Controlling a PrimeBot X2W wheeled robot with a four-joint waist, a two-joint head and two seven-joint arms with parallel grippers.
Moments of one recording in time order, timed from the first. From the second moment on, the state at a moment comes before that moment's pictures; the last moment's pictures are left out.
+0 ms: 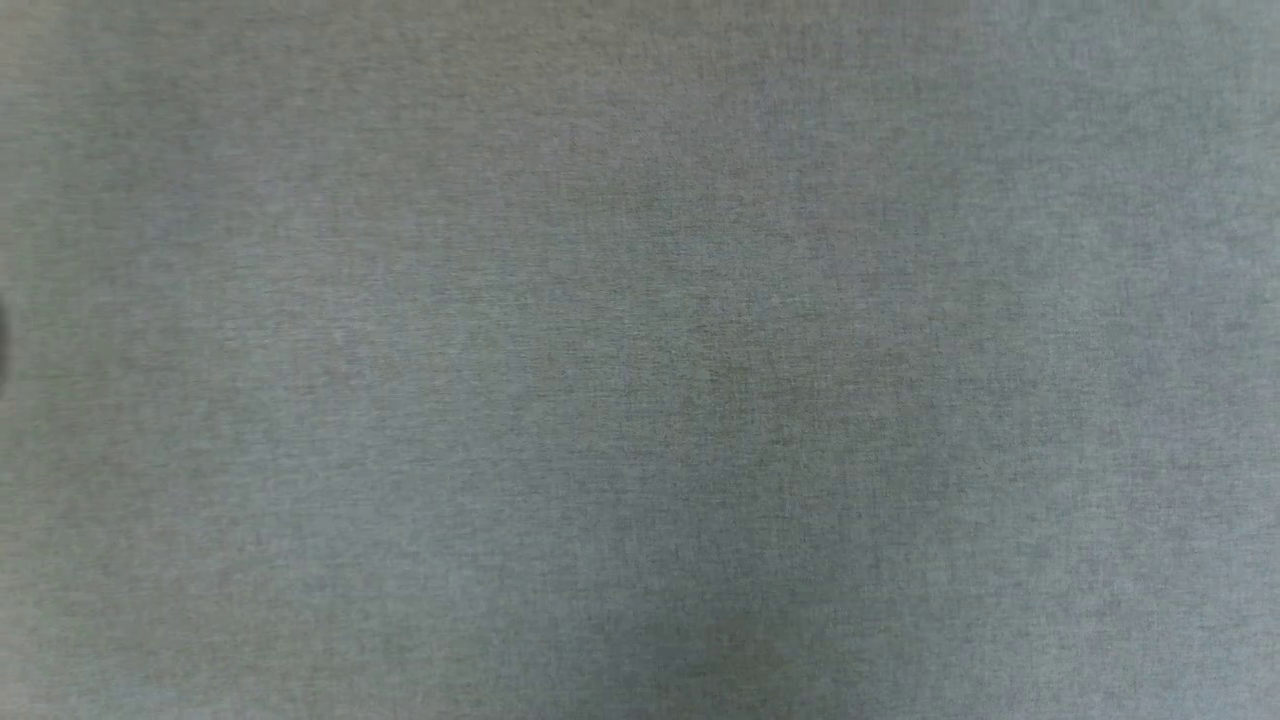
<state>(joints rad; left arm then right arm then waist) -1.45 0.64 -0.57 0.43 -0.56 -0.01 -0.23 -1.42 -0.42 0.36 0.76 0.39 0.13 -0.11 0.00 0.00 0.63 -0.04</state>
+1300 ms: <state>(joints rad) -0.09 0.88 -0.80 -0.05 -0.93 0.13 0.00 -0.38 -0.63 0.71 0.49 0.74 0.13 -0.13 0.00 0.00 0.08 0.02</state>
